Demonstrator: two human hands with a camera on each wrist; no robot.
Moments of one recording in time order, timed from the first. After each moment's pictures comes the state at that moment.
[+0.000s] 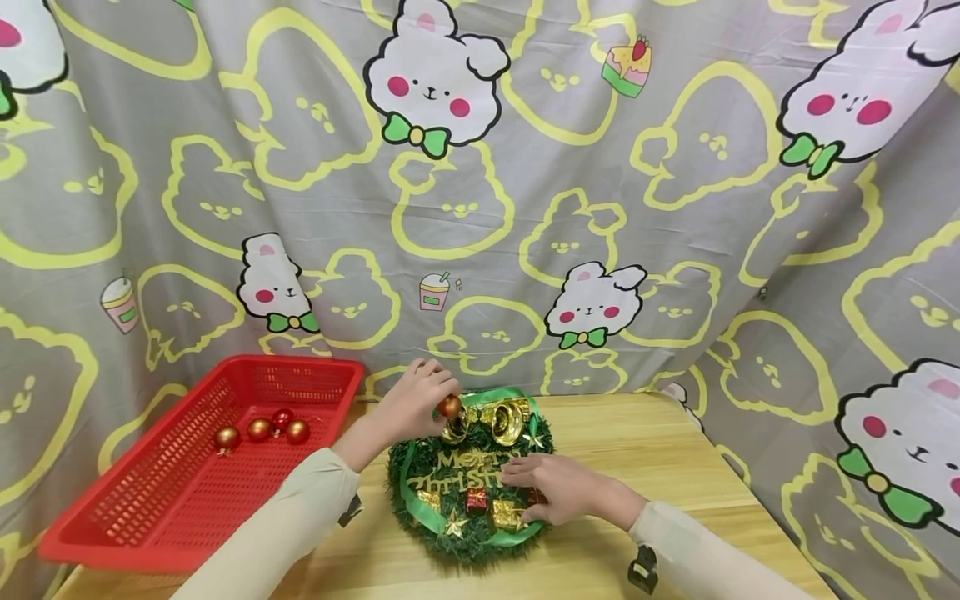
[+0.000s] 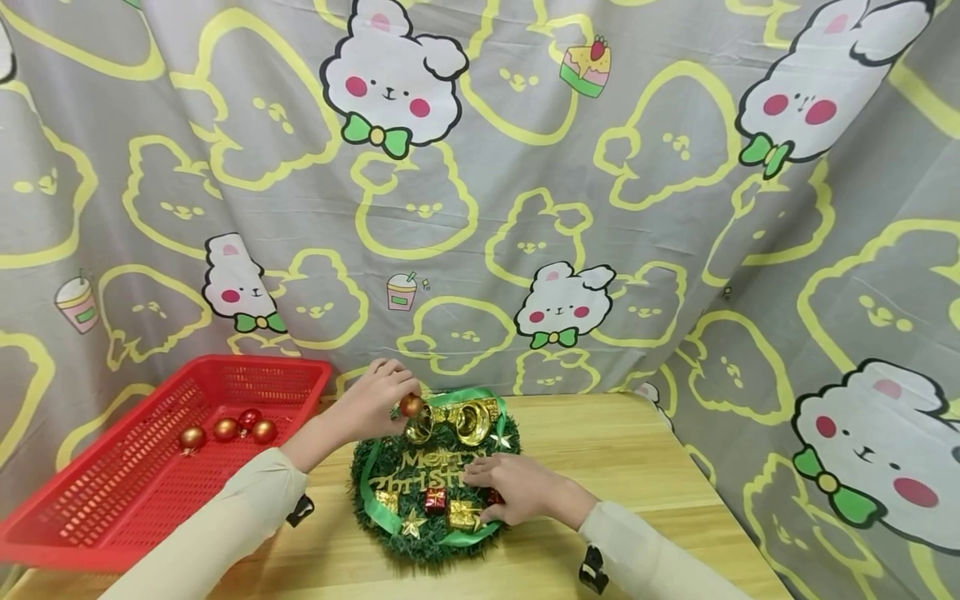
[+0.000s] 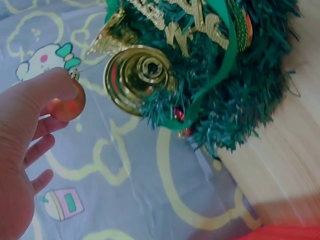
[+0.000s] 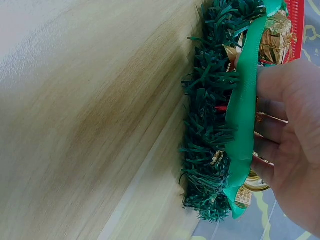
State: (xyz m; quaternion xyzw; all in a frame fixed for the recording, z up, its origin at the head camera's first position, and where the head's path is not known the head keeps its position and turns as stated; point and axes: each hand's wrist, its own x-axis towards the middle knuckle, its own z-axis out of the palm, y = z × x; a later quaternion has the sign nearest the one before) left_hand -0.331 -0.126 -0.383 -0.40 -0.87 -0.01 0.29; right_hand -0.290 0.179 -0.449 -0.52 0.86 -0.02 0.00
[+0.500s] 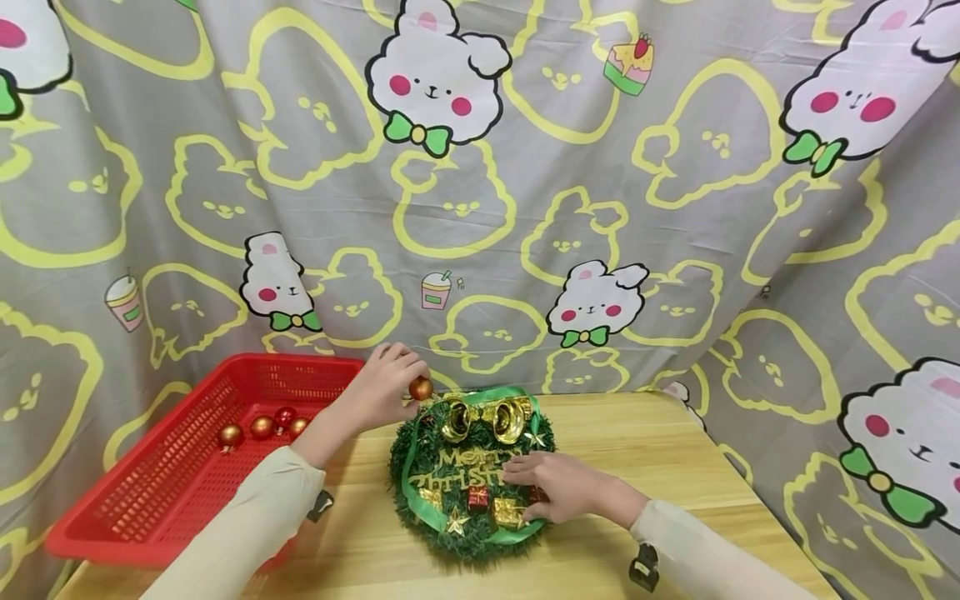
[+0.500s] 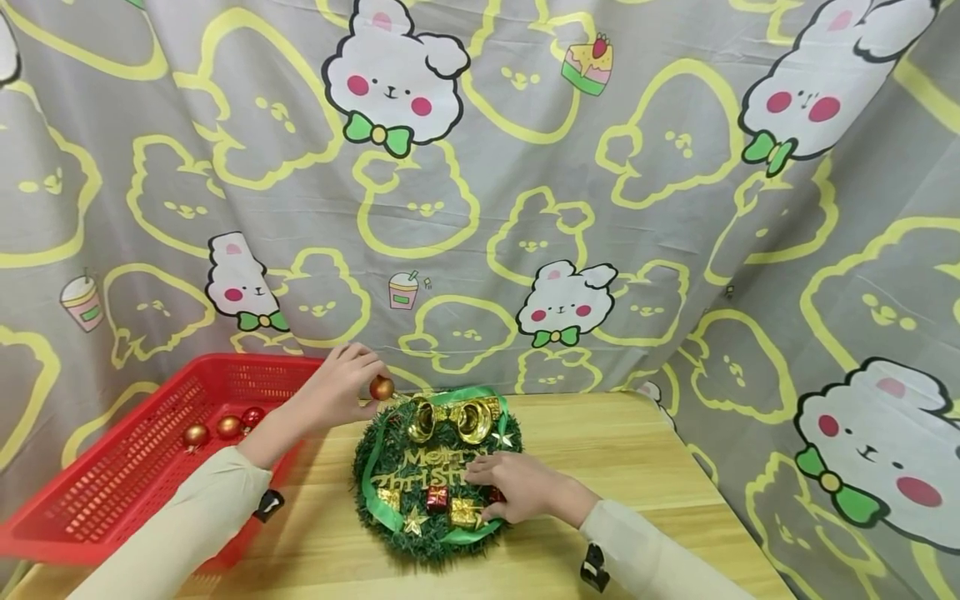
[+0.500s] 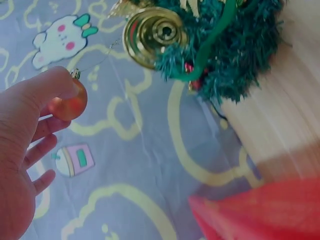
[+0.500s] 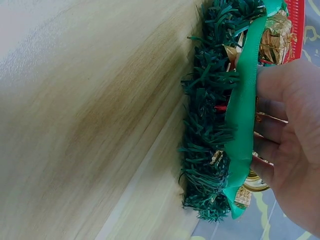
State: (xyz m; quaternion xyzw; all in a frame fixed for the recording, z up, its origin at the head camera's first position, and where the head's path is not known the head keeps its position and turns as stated) left_hand -0.322 -0.167 -0.361 -0.37 -0.87 -0.03 0.31; right_hand -0.290 0.179 -0.448 -0.51 0.86 -0.02 0.01
